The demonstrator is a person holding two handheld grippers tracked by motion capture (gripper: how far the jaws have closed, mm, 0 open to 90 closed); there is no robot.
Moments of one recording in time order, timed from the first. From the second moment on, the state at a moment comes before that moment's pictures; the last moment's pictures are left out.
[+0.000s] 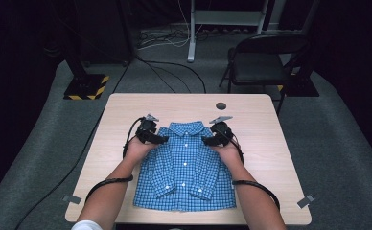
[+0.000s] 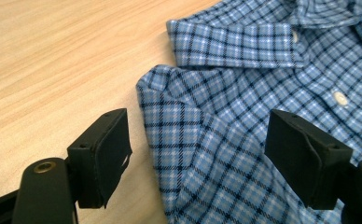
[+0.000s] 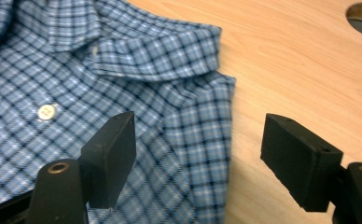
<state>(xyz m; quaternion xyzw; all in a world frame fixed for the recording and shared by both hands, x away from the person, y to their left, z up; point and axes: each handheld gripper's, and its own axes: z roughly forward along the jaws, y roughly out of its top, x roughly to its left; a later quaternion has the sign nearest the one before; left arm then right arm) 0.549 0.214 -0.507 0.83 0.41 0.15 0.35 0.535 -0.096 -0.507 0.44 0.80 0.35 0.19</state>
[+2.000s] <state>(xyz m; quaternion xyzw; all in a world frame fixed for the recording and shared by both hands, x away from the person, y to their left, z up) 0.537 0.200 -0.517 0.85 0.36 0.13 0.35 0.530 -0.083 -0.517 0.39 0.84 0.35 0.14</state>
